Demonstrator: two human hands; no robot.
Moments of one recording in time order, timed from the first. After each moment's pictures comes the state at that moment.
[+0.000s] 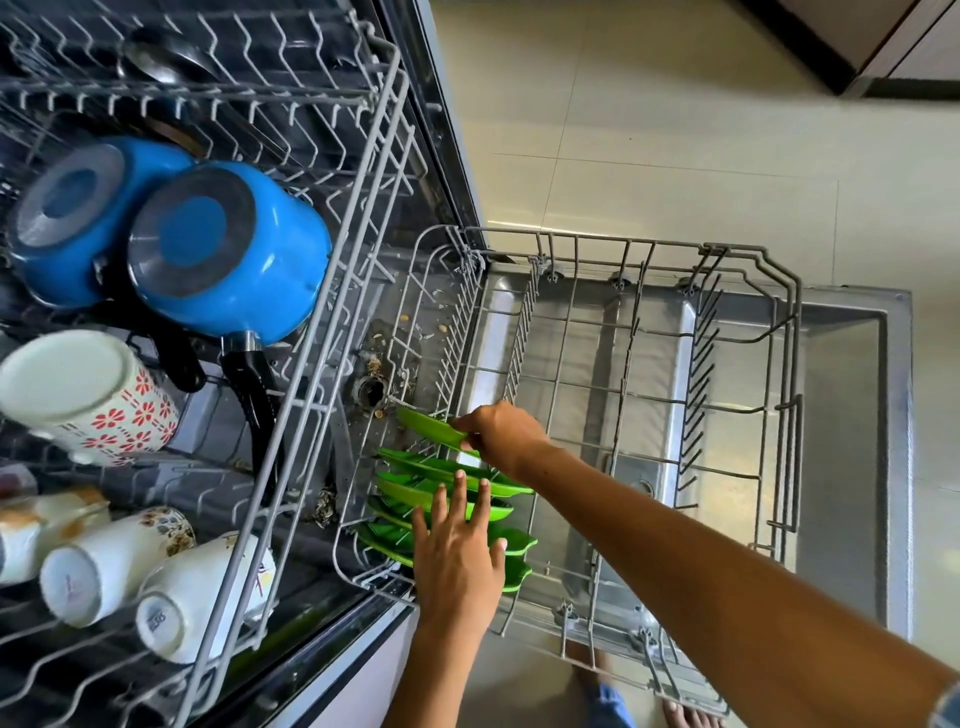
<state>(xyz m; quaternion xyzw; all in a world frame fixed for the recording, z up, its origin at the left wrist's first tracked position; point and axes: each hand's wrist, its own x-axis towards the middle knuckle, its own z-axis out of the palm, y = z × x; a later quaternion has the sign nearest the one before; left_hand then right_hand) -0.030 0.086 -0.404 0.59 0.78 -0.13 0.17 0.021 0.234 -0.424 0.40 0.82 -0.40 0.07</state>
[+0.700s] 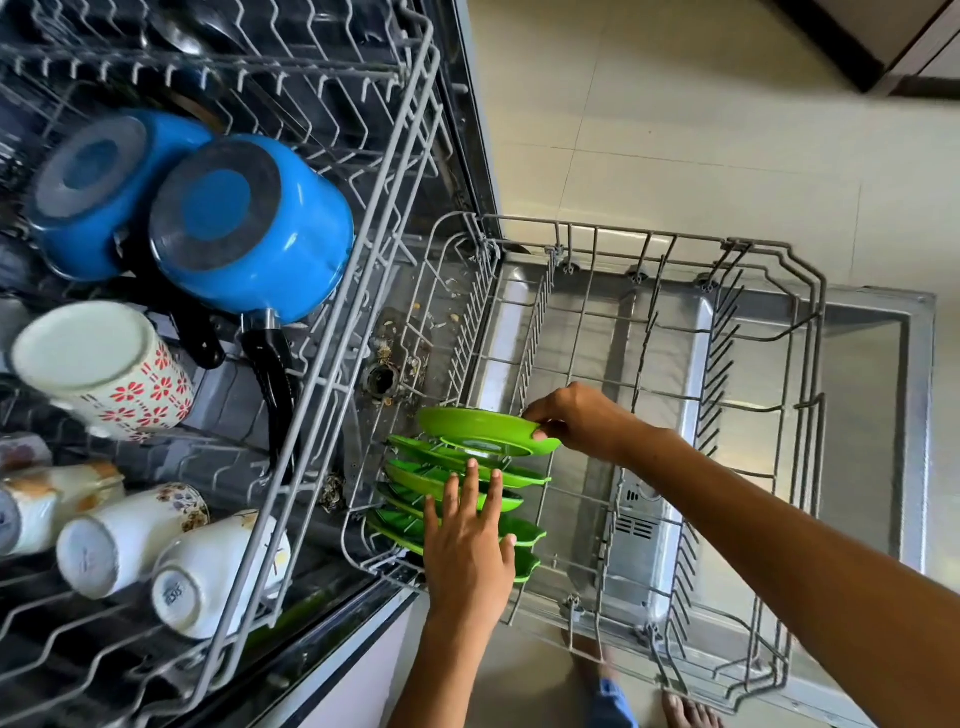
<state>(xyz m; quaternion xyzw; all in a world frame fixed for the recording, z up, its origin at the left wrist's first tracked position) -0.031 0.079 -0.407 0.60 0.78 -0.10 0.15 0.079 0.260 -0.422 0.31 0.86 -0.41 0.06</state>
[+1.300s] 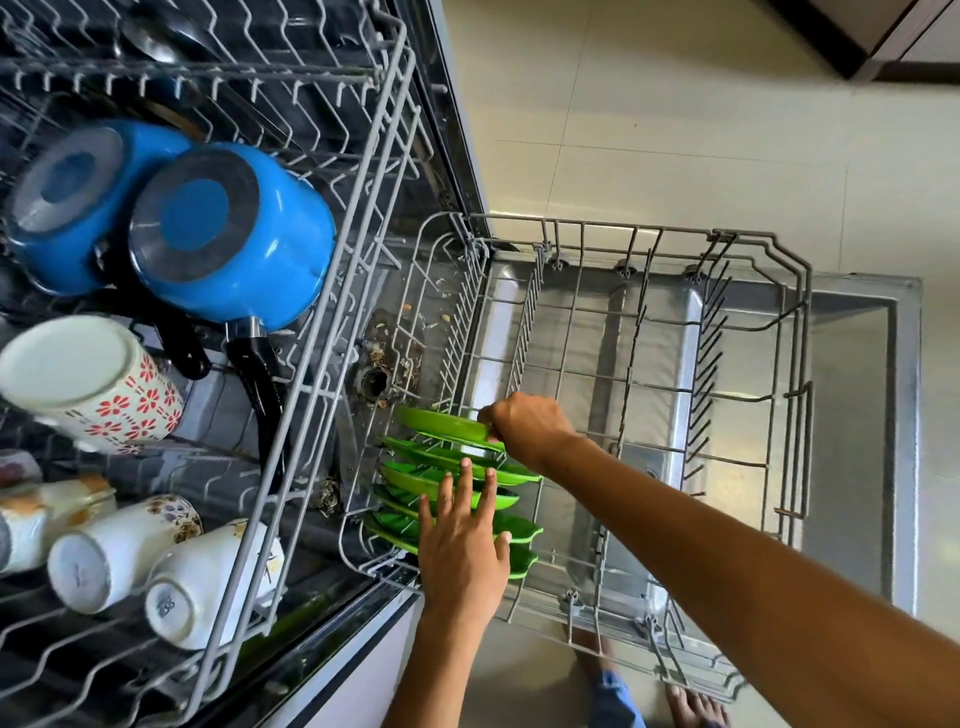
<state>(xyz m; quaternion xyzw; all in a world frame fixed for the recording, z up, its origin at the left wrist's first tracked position) -0.030 0.086 -0.395 0.58 0.77 -0.12 0.22 0.035 0.235 -0.415 0.38 0.87 -0.29 0.14</state>
